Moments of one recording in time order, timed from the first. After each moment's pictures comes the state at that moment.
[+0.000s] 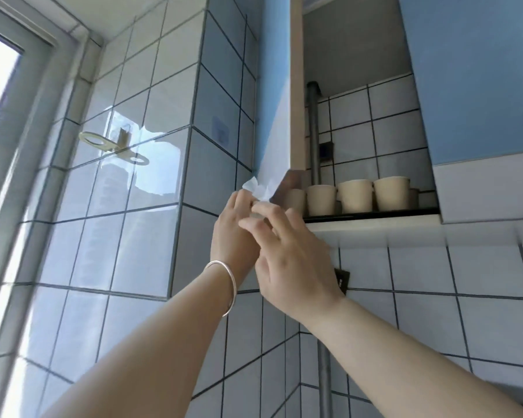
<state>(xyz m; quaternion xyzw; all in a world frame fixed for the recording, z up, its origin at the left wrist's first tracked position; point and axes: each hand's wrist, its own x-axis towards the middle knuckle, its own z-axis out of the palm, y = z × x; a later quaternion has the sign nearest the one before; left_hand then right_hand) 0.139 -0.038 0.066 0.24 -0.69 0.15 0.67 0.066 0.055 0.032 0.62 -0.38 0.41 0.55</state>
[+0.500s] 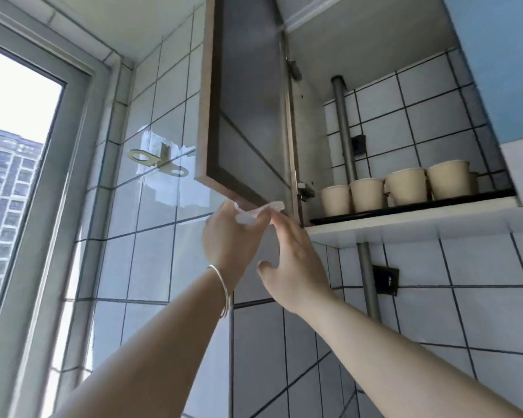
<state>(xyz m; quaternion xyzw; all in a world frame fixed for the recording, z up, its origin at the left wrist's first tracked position) 0.219 -0.054 0.069 0.30 -0.61 0.03 0.73 0.129 -0.008 0.026 0.68 -0.46 0.52 0.24</state>
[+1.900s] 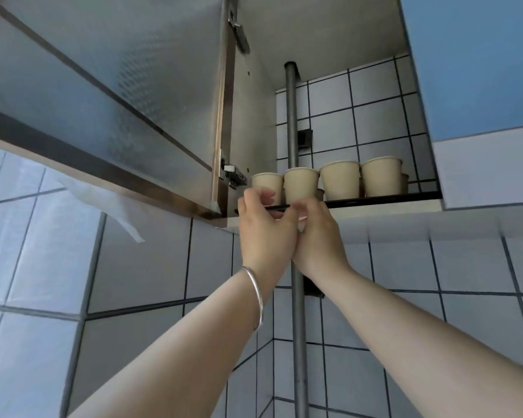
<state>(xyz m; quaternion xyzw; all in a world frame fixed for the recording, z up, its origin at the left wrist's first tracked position) 0.038 -0.047 0.065 0.11 -0.63 -0.23 0.73 -0.030 -0.021 0.060 0.55 -0.52 0.60 0.26</state>
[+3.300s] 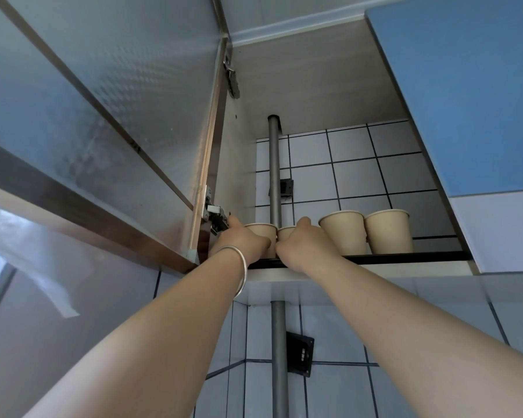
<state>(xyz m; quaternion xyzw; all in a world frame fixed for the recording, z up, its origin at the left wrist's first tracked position) 0.000 -0.187 0.179 0.35 -0.75 -0.15 0.54 -0.057 -0.083 0.158 0.44 -0.73 0.44 0.28</state>
